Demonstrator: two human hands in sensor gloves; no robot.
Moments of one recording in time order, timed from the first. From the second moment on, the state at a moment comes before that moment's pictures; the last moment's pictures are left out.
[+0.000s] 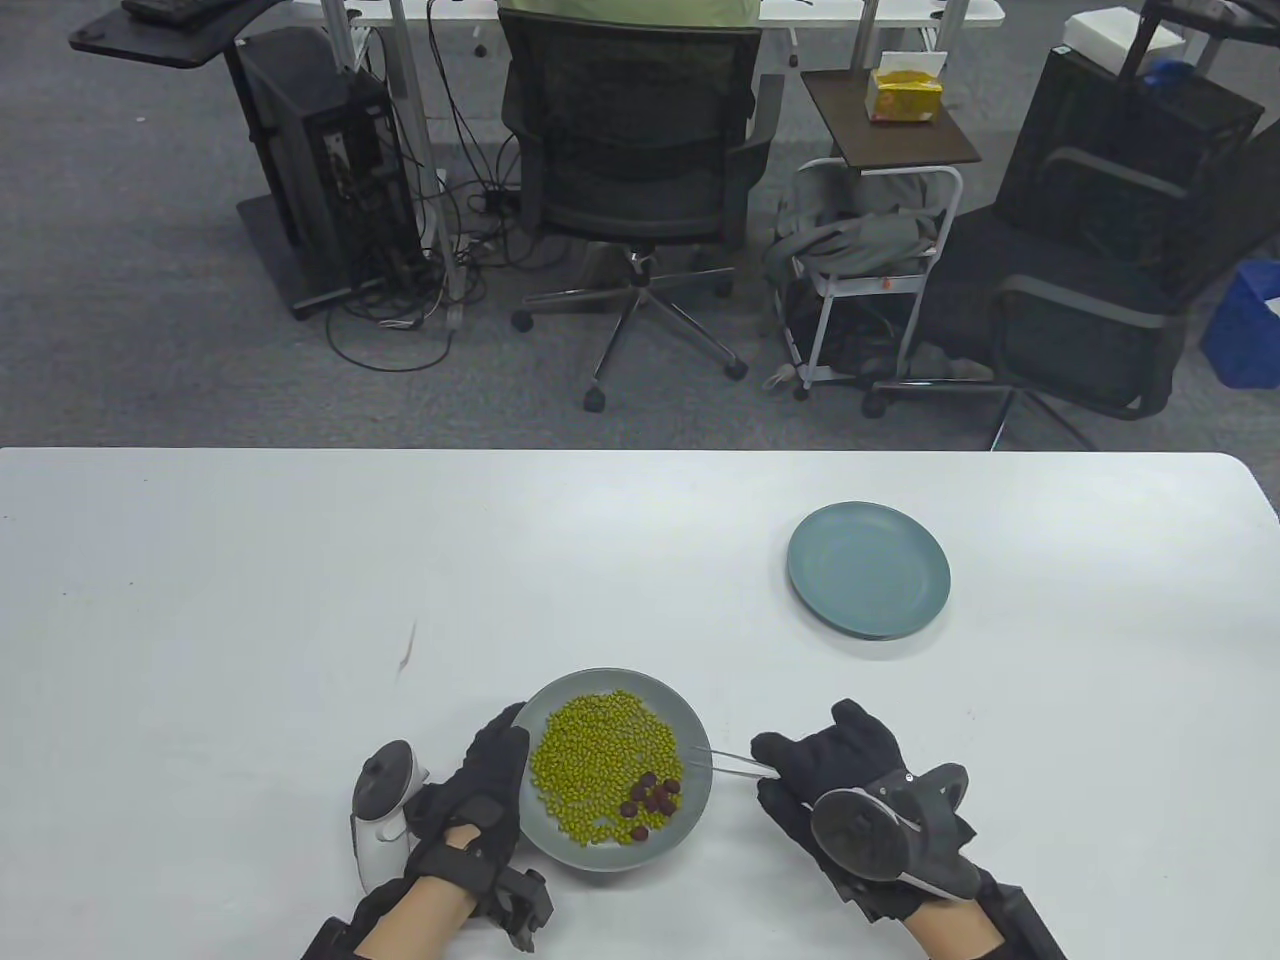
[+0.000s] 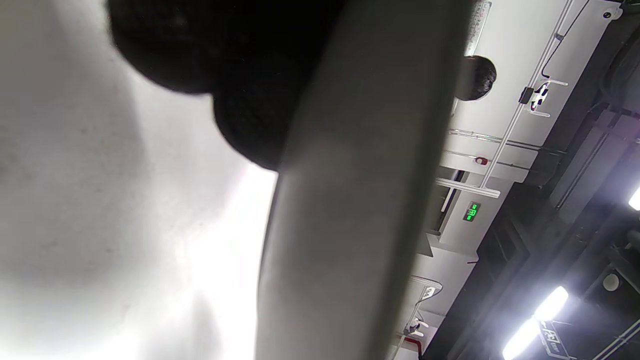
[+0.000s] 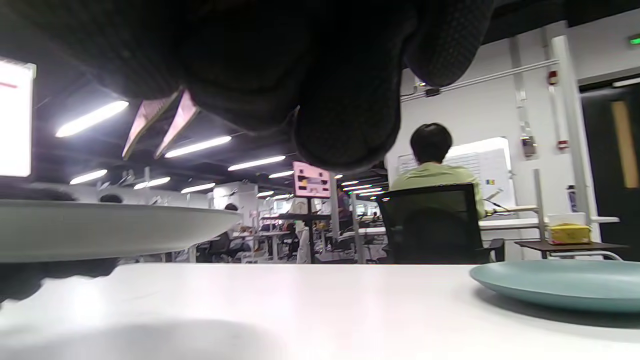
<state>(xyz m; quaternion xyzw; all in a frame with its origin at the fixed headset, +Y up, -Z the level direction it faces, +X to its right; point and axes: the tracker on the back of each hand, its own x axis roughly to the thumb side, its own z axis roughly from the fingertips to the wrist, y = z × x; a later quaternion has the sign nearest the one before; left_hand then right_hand) -0.197 -0.816 -0.306 -0.16 -0.02 0.75 0.64 0.151 -0.706 -0.276 0.22 -0.17 0.95 0.09</state>
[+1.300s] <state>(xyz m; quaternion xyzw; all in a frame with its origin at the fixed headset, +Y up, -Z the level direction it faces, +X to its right) -0.192 -0.819 -0.304 -0.16 -0.03 0.74 0.65 0.131 -0.717 -0.271 0.24 -0.15 0.96 0.05</state>
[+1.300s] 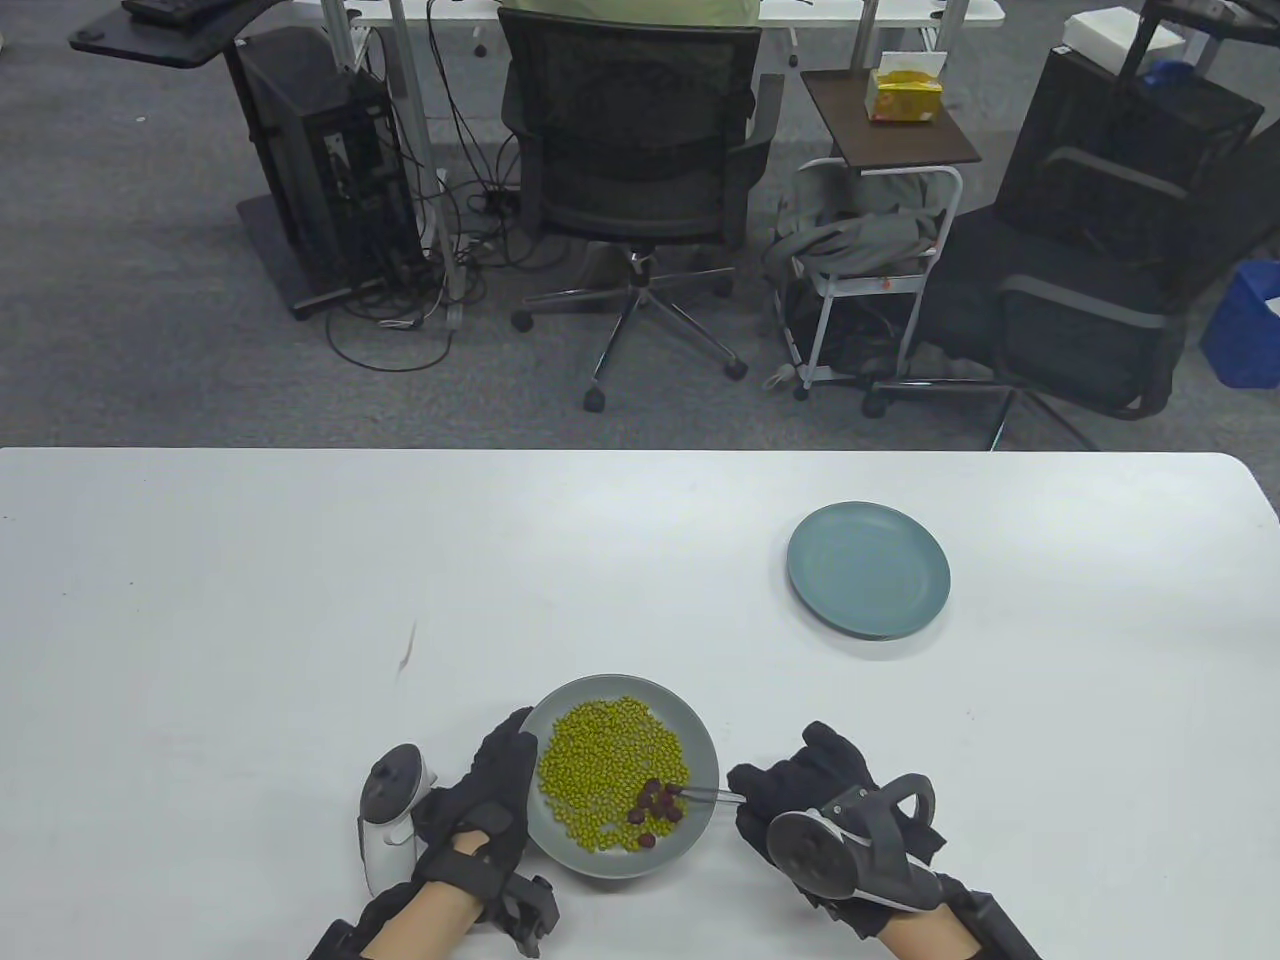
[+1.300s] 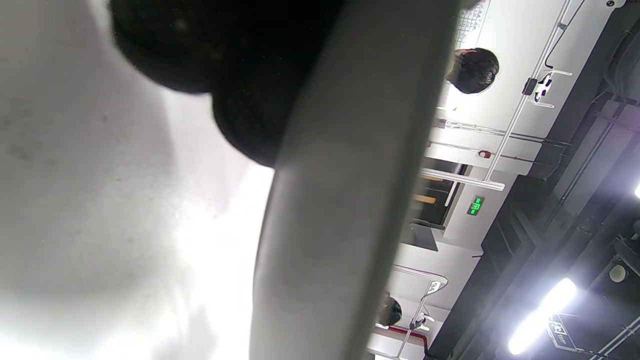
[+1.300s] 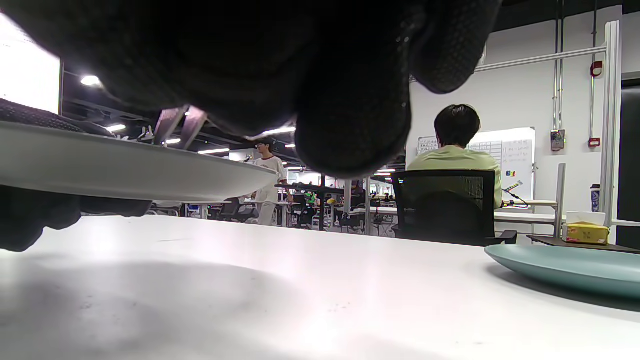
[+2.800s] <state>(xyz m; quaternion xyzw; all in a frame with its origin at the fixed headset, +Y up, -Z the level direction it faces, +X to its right) -0.184 -0.816 -0.297 -0.18 -0.05 0.76 0.63 0.259 -0.750 -0.460 -0.19 -0.02 0.98 0.00</state>
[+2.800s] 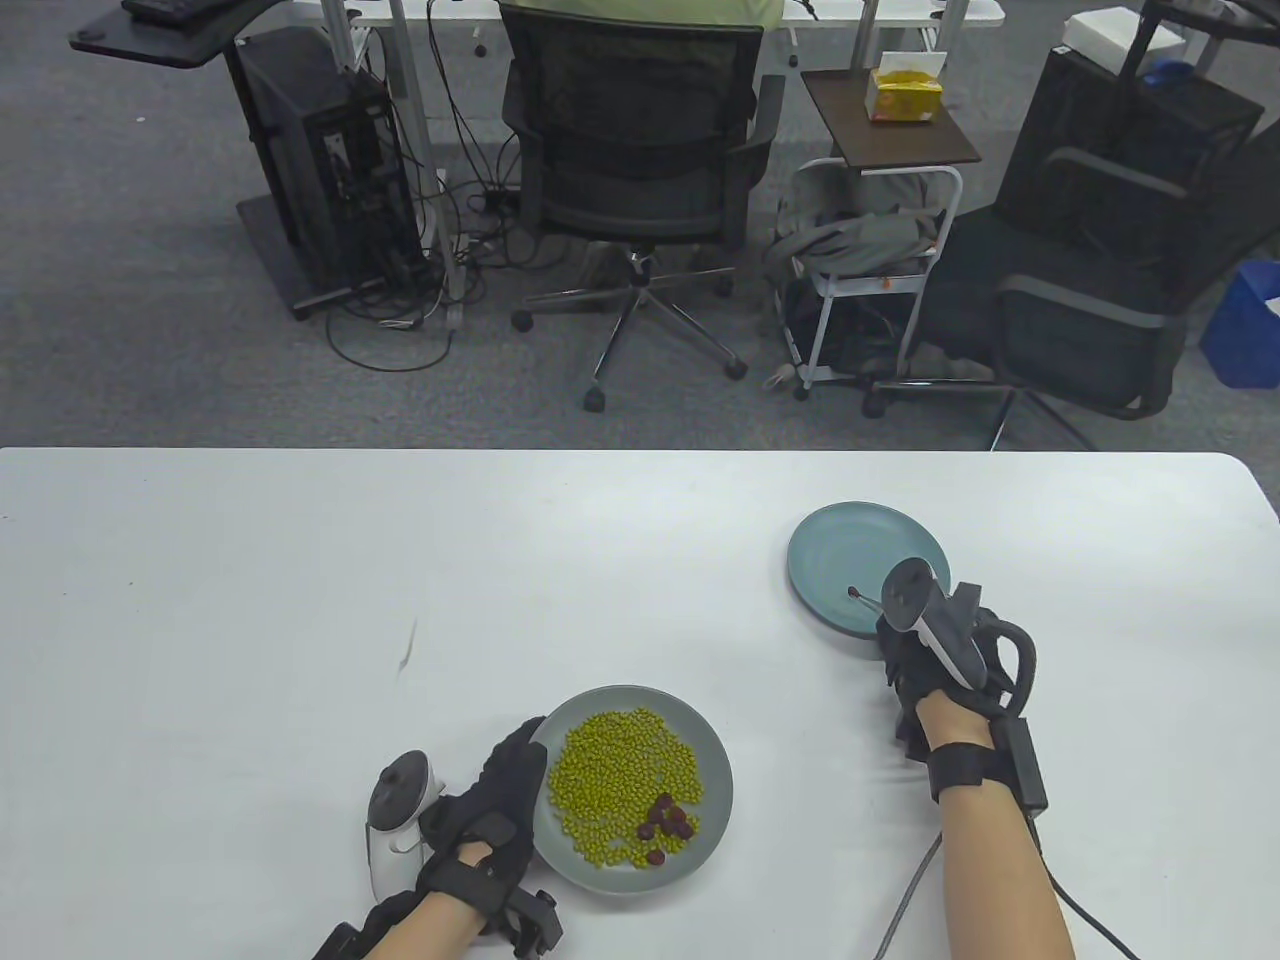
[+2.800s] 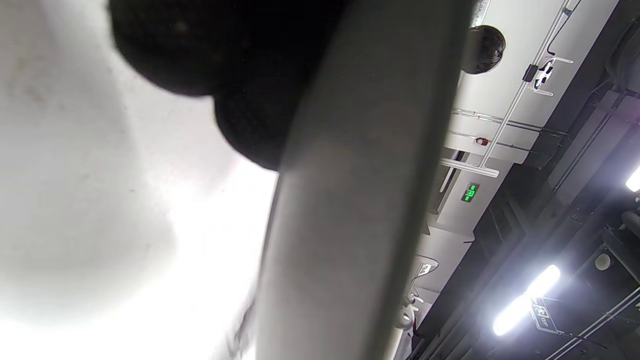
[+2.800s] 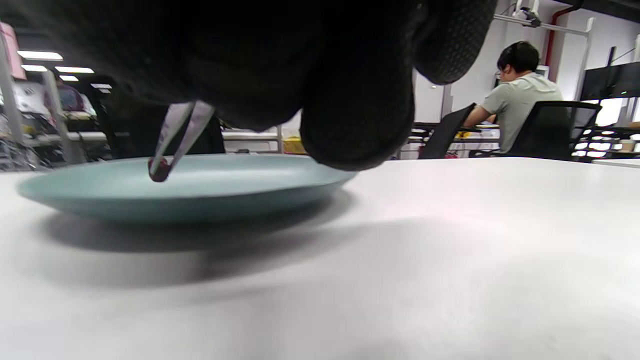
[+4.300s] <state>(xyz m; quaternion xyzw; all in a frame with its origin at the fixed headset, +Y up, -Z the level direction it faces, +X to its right) -0.200 -0.814 -0.301 -0.14 -0.01 0.76 0.63 0.120 -0.705 -0.271 0.28 -0.18 0.94 0.04</state>
